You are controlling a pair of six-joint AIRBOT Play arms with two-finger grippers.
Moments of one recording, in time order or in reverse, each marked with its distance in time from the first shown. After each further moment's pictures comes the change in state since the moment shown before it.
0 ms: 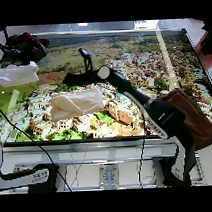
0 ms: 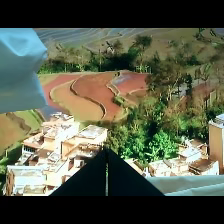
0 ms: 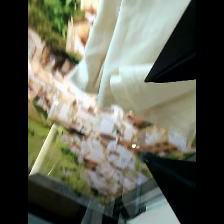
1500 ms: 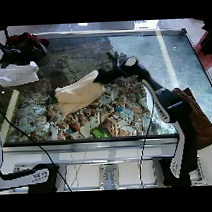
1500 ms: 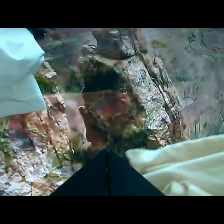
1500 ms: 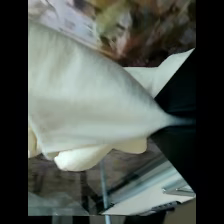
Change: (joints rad) left arm 0.001 0.000 0.000 -0.016 0.001 0.036; right arm -0.332 -0.084 0.034 0.158 0.382 -0.076
